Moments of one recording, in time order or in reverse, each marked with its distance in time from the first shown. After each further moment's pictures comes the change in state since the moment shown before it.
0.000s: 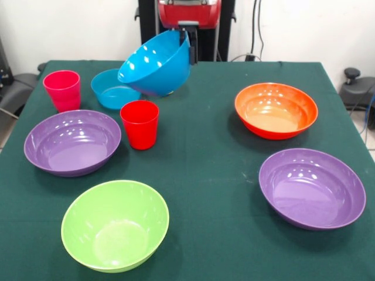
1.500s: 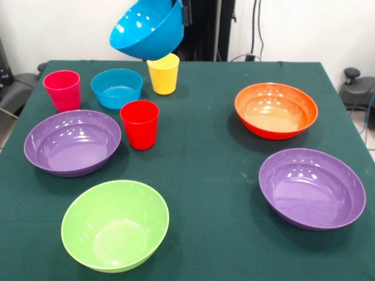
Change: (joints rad) arm -0.132 -0.166 0.138 0.038 0.002 0.293 0.000
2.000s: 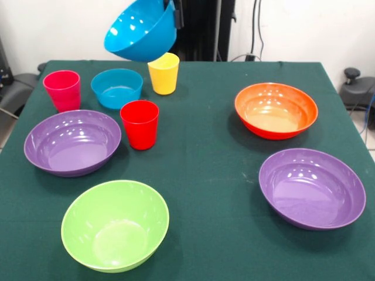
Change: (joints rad) arm -0.035 0.031 0.001 0.000 -0.027 0.002 0.000
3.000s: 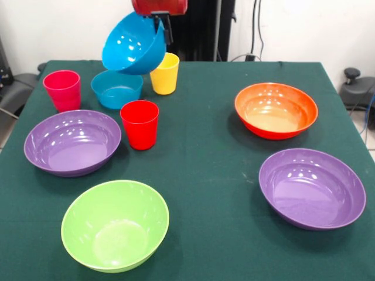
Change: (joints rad) arm -0.068 0.169 0.000 -0.005 -0.174 -0.005 0.000
